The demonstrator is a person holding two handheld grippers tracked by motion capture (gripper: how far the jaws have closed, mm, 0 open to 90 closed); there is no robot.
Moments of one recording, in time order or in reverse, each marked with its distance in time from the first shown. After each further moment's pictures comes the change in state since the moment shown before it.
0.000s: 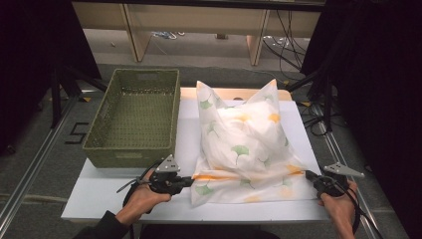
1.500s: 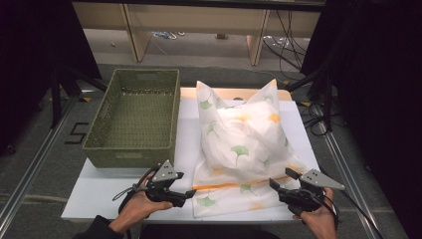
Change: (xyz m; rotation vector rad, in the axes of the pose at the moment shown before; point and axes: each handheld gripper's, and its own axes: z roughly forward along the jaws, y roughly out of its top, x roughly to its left) left arm -0.010 -0.012 -0.009 -0.033 0.048 0.045; right arm 0.101 0.013 -0.019 -0.200 0.207 -0.104
